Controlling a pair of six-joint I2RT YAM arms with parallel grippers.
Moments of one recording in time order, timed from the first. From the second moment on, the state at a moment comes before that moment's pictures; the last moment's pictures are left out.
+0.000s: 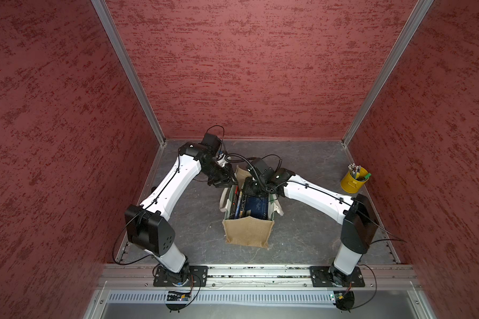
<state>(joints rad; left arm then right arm) -0.35 1.62 1.63 -1.30 0.55 -0.39 0.83 1.77 1.48 -0.67 -0.07 0.95</state>
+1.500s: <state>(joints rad) -0.35 1.64 1.63 -1.30 0.55 -0.39 0.83 1.80 1.64 -0.83 -0.02 0.93</state>
